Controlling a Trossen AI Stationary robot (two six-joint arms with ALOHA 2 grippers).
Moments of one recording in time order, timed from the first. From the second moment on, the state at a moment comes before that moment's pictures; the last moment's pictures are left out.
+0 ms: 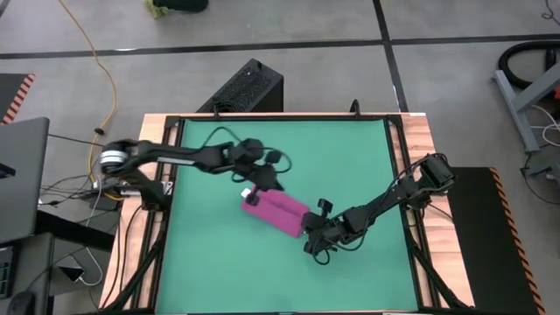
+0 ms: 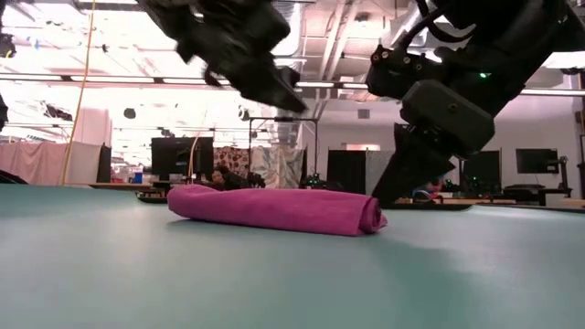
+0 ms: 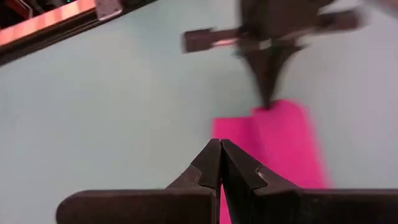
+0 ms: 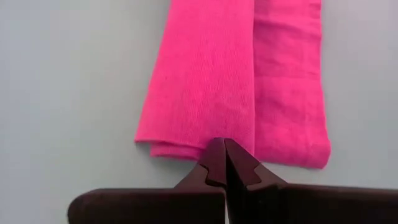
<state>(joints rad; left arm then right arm) 0.19 1.61 1.02 0.00 0.38 0.49 0.44 1.76 0.91 -0.13 0.52 0.62</state>
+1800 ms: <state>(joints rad) 0.09 1.17 0.32 0.50 0.09 0.16 0.47 1.93 0.92 0.16 0.57 0.65</state>
